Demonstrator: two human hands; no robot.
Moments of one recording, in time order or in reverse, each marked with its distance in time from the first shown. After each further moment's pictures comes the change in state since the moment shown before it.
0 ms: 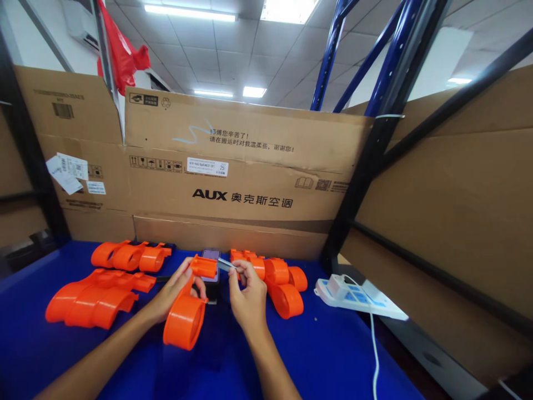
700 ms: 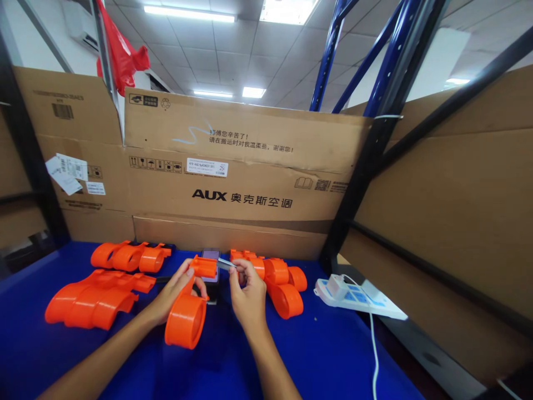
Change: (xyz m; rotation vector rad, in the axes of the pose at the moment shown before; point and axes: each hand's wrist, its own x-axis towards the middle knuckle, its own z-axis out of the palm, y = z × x) left_hand 0.000 0.001 0.004 -0.028 0.052 -0.031; right_hand 0.002 -0.001 0.003 0.095 0.023 0.095
